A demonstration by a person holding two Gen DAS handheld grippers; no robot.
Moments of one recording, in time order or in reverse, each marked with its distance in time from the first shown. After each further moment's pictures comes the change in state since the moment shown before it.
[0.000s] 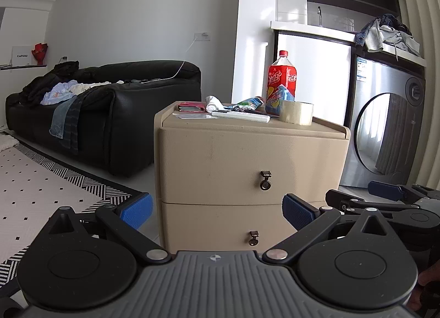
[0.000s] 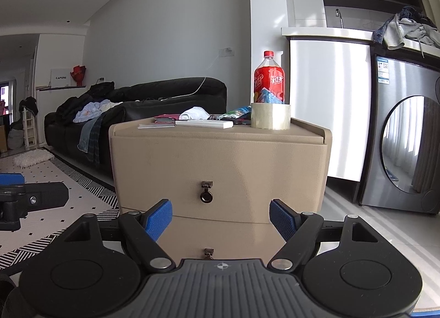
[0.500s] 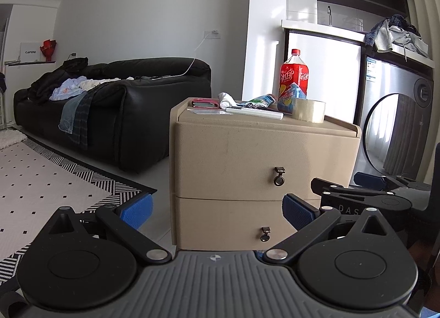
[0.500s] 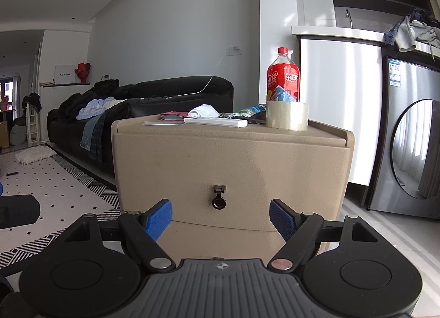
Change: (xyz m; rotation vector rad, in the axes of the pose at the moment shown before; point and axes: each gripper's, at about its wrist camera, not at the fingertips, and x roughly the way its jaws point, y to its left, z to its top) left arm -0.004 0.015 -0.005 -0.015 0.013 0.036; right arm 0.035 0.015 0.001 -0.007 0.001 0.015
